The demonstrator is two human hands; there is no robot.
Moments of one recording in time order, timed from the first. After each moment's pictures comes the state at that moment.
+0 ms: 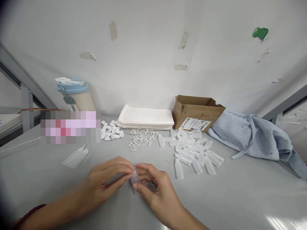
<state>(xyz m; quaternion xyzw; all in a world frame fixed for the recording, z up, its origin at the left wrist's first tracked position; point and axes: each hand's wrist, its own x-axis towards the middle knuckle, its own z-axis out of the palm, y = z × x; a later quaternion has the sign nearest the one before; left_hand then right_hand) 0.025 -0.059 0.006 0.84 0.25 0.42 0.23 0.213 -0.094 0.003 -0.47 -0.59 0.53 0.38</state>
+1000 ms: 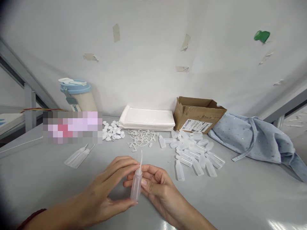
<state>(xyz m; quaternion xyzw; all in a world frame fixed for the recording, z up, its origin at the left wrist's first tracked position) 0.027 -0.070 0.005 0.88 0.23 0.37 0.18 0.214 -0.087 0.009 -0.27 -0.34 0.81 0.41</state>
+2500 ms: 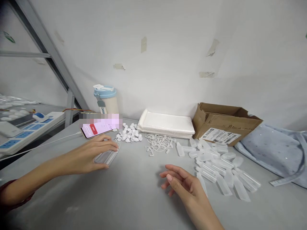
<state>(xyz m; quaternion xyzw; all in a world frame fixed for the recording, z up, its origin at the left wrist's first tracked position) -0.104 -0.020 0.033 0.91 0.40 0.09 0.07 0.230 -0.077 0.008 -0.54 -0.48 0.57 0.38</state>
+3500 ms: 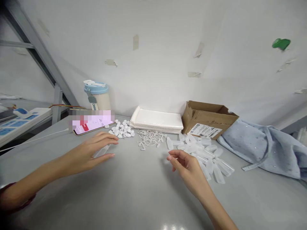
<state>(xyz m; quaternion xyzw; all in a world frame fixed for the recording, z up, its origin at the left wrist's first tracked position) -0.068 -0.030 0.032 0.90 0.39 0.18 0.06 0.255 -0.063 0.030 -0.64 -0.57 0.37 0.34</state>
